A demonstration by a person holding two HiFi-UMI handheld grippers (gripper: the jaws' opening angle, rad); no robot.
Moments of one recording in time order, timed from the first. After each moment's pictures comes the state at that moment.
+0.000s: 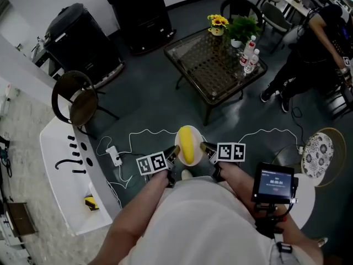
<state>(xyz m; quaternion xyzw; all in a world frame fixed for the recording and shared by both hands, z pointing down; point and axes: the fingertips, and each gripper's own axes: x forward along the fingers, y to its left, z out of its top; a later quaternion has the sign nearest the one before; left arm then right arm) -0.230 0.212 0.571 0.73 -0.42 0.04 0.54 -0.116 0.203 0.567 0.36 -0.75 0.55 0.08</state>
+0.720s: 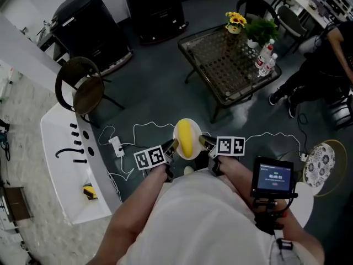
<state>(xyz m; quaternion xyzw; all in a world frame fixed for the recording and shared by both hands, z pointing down) -0.293 0.173 0.576 0.71 -0.45 0.01 0.54 -0.180 0.154 0.574 0.33 -0.76 0.55 0.11</state>
